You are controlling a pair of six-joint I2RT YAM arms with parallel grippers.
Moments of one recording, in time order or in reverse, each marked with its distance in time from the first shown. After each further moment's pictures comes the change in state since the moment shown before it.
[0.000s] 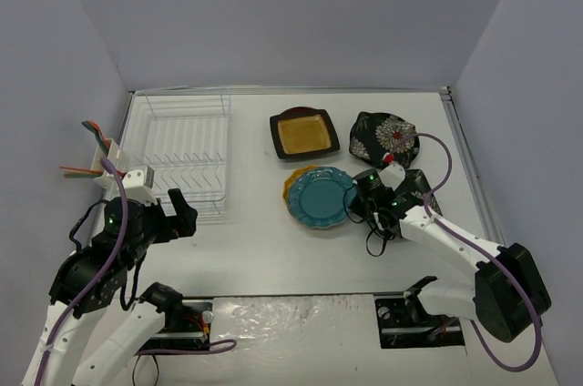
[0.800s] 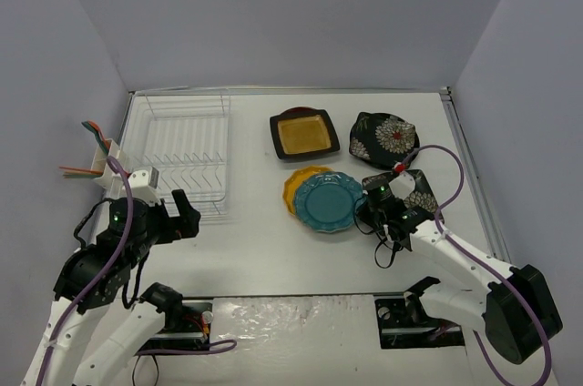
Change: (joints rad) left arm 0.000 0.013 -0.020 0.001 0.024 -0.009; right arm -0.027 -0.128 -0.112 0.018 -0.008 0.019
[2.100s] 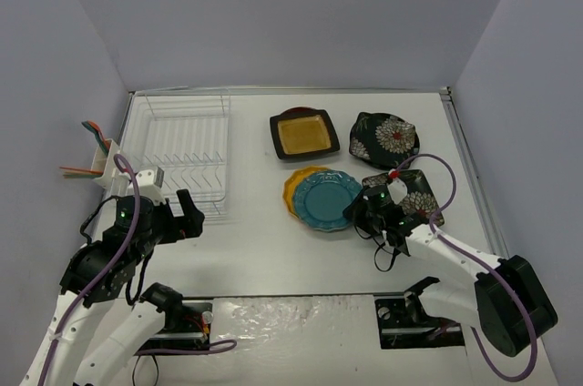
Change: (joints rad) left arm 0.000 0.022 -0.028 0.013 0.021 -0.017; right arm -0.032 0.056 -0.119 0.231 -0.154 0.005
